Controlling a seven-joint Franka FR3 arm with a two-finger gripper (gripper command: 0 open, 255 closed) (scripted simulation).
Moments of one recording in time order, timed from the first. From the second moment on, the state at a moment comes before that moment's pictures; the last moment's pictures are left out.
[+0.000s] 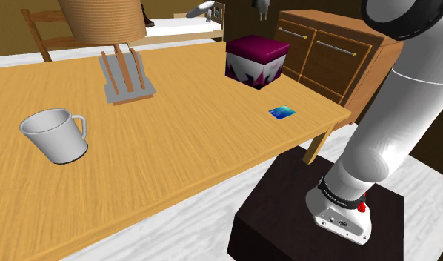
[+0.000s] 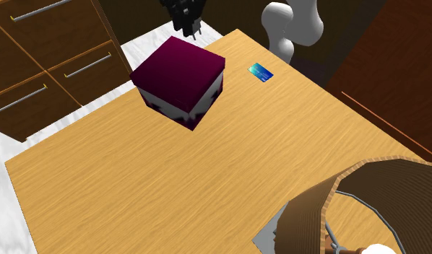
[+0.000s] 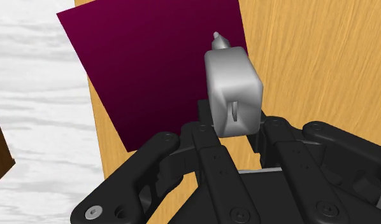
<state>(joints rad) -0.20 0.09 -0.13 -1.12 0.03 1.21 -0.02</state>
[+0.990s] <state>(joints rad) -0.23 -0.03 -0.15 -1.45 0.01 1.41 -0.09</state>
